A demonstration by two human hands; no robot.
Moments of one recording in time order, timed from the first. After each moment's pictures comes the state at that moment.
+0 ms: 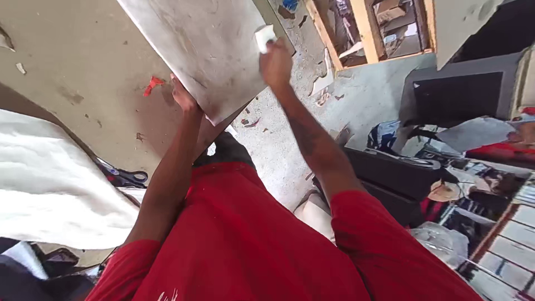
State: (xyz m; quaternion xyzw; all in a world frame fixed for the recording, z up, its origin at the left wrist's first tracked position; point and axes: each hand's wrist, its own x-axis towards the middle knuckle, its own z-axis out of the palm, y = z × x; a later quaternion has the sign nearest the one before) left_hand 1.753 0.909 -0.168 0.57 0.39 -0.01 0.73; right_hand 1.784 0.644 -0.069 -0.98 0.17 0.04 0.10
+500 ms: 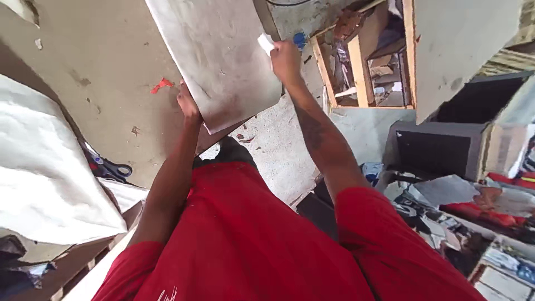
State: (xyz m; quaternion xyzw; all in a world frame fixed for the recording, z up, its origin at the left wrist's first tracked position) left_hand 1.750 0.909 -0.169 0.57 0.38 0.01 0.73; right_hand 1.864 0.637 -0.042 -0.99 0.07 0.10 0.11
